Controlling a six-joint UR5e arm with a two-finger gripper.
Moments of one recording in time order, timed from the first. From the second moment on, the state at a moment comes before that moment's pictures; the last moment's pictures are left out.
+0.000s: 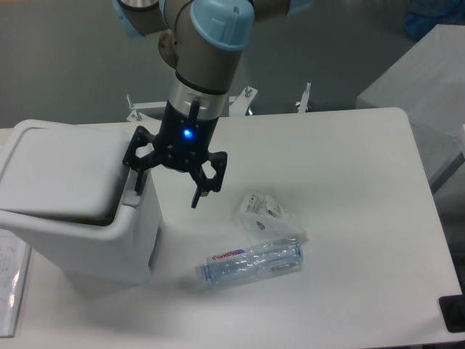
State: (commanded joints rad) arm 2.37 -1.70 -1.60 -1.08 1.11 0.42
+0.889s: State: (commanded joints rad) arm 2.45 -1.76 -1.51 -0.98 1.47 0.46
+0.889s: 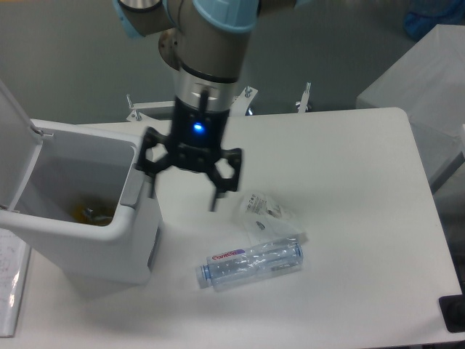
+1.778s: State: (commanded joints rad) arm 2.65 -1.98 -1.39 -1.08 1.57 0.96
